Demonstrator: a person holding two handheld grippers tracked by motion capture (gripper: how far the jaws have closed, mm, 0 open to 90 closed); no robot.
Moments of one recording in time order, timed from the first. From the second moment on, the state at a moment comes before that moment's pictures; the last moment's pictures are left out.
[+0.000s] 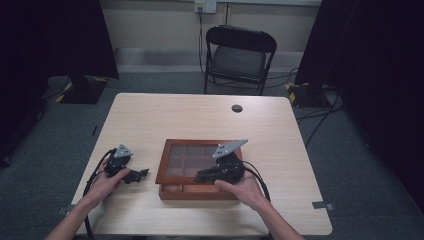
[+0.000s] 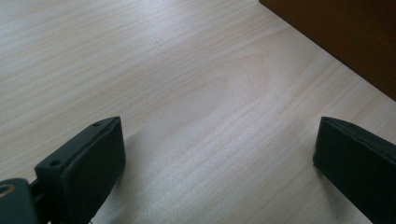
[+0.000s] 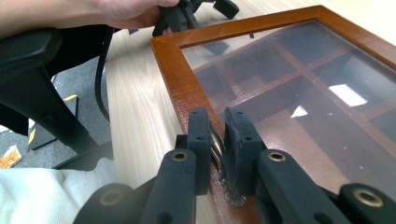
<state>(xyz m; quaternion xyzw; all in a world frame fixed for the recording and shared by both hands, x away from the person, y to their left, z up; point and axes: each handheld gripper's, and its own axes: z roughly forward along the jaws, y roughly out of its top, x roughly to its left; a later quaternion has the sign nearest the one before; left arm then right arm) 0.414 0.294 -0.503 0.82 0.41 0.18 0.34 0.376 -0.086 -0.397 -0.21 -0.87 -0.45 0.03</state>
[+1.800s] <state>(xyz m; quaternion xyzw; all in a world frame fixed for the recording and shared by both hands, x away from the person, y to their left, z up) 0.414 0.294 -0.503 0.82 0.41 0.18 0.34 0.382 -0.086 -0.355 -0.23 -0.86 -0.45 0.00</state>
